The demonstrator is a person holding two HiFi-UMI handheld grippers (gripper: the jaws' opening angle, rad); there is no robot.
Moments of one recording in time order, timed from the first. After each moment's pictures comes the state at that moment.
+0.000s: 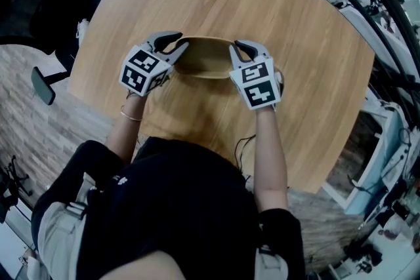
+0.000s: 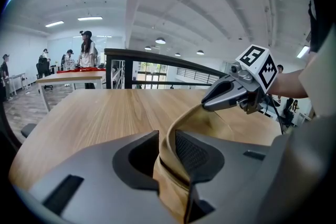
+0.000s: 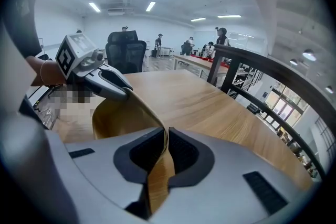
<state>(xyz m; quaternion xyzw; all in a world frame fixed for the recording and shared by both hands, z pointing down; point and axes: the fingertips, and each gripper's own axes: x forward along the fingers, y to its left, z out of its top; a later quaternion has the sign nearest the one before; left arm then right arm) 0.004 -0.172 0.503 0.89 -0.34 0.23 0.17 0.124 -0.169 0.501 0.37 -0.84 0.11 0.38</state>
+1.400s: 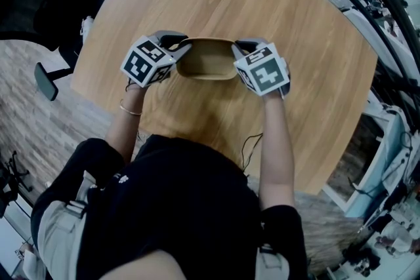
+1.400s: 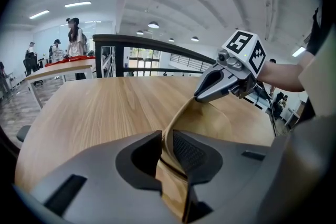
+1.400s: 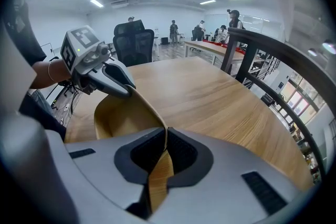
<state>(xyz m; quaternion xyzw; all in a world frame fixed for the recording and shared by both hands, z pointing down) 0.009 -0.160 0.511 0.89 -0.29 0.31 0.19 0.121 -0.169 0.512 0.29 -0.84 0.16 0.43</state>
